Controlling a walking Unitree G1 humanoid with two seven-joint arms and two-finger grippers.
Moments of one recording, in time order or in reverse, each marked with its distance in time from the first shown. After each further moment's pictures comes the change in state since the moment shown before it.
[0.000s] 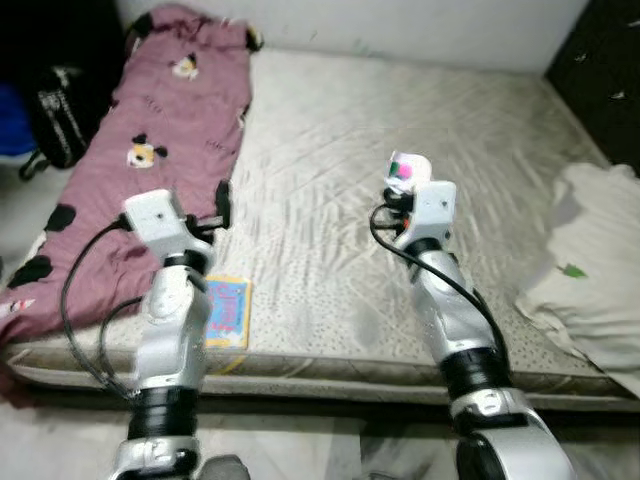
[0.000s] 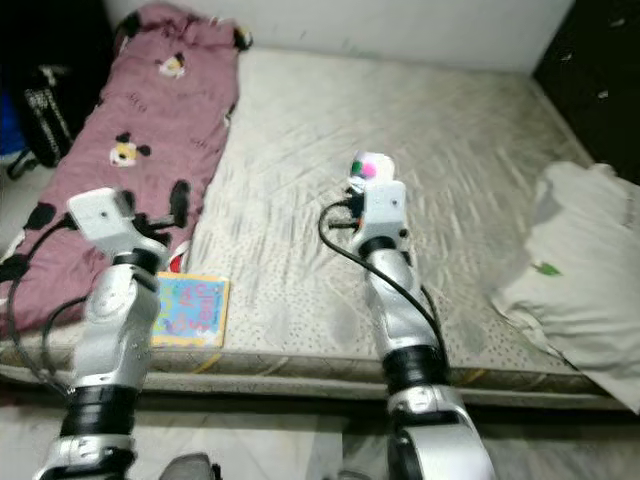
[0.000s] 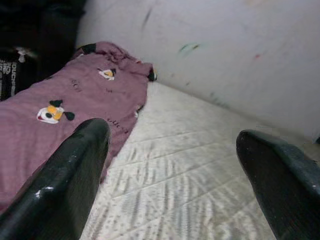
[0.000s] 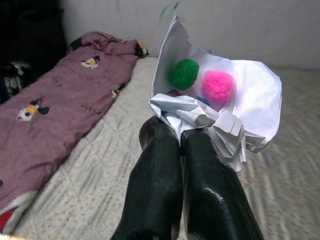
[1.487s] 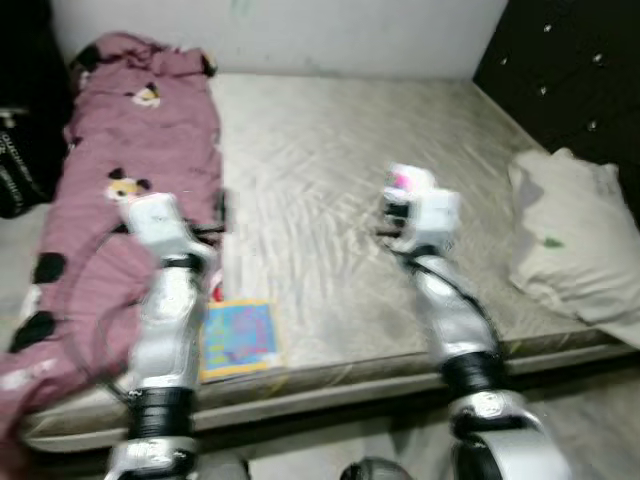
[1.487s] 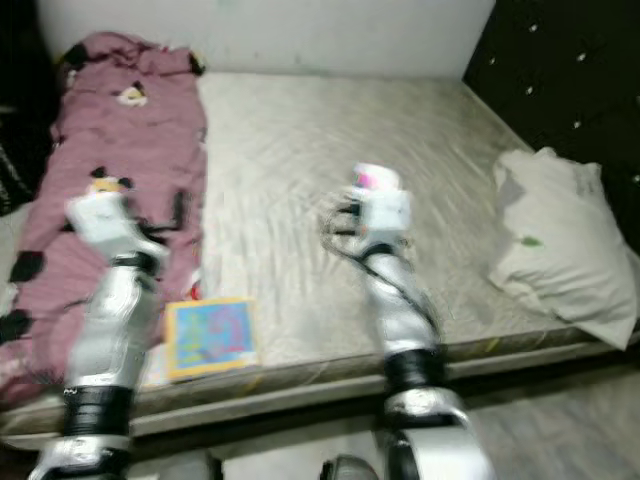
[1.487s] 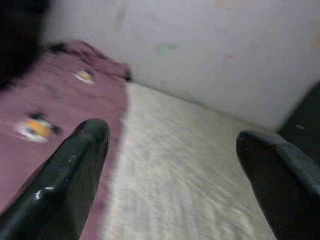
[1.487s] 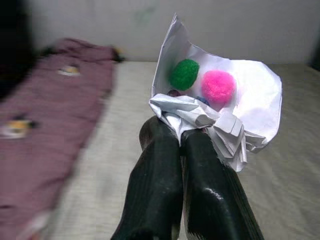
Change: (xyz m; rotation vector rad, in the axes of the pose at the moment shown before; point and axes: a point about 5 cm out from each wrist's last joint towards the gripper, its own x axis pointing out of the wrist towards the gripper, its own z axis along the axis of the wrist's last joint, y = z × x) left arm 0.002 -0.003 0.000 -0.008 0.007 0.008; right arm -0.003 -0.003 -0.010 0.013 0.052 -0.003
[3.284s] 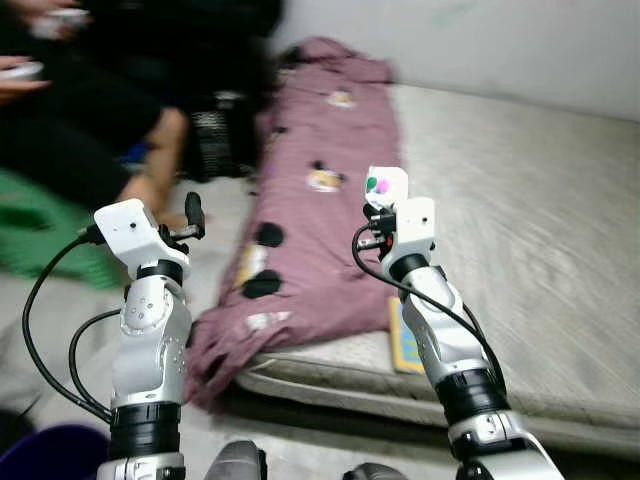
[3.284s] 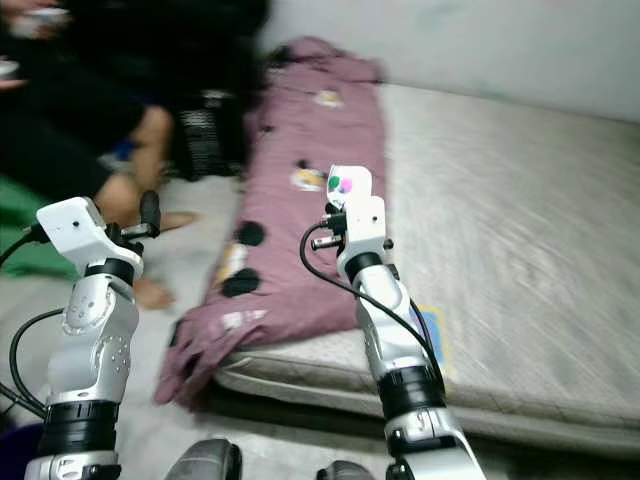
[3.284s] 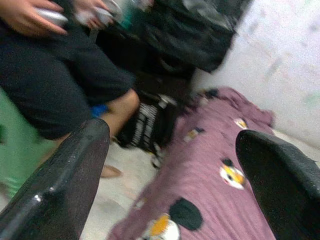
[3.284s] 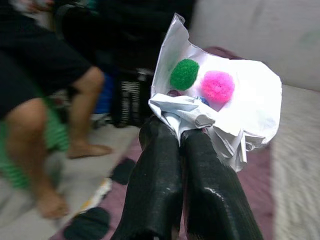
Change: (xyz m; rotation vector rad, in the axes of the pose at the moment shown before) left arm -0.013 0.012 0.008 0.041 -0.007 0.090; right arm -0.017 0.007 -0.006 -0.080 -0.019 0.069
